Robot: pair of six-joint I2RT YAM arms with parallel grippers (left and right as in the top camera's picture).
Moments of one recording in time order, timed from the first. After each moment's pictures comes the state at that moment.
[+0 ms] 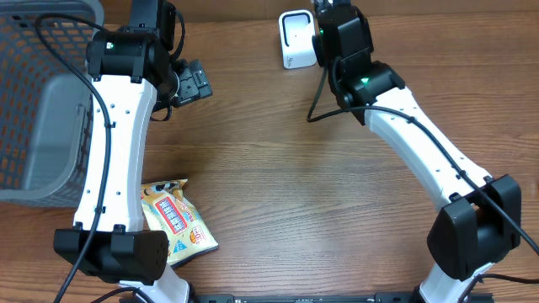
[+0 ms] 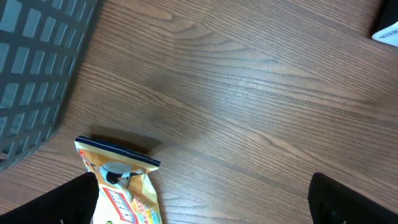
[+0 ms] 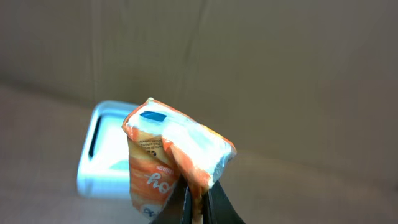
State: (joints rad) left arm -0.09 1.80 2.02 -1.48 -0.12 -0.49; right arm 0.46 1.88 1.65 -0.23 0.49 -0.11
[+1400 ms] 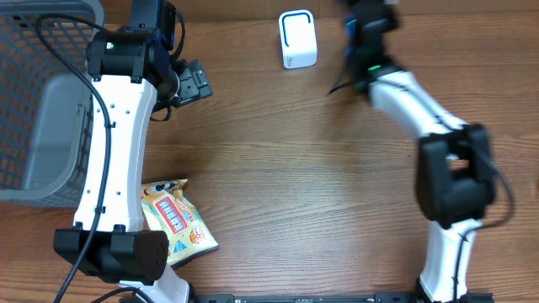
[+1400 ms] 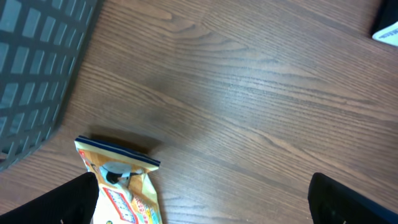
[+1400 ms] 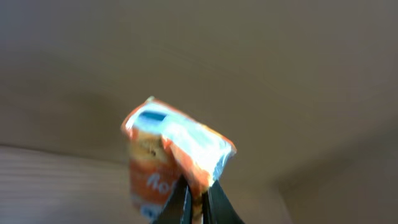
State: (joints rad) left arm -0.09 1.80 2.02 -1.48 -0.11 -0.49; right arm 0.20 2.13 1.67 0.17 0.67 -0.49
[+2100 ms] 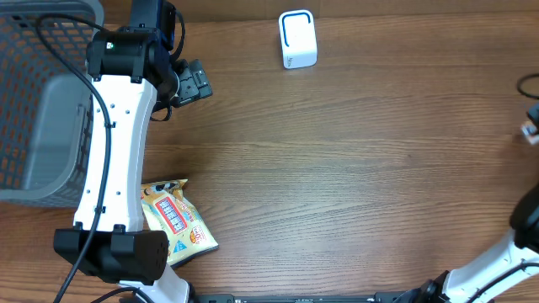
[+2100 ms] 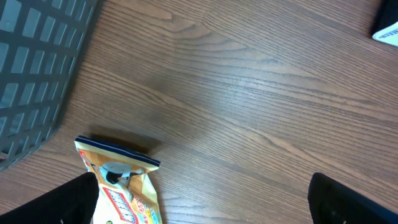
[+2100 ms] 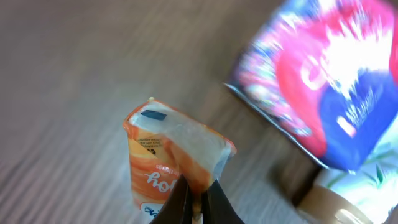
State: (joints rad) left arm -0.09 1.80 2.02 -1.48 -0.12 -0.49; right arm -0.58 2.01 1.60 -0.74 0.26 0.42
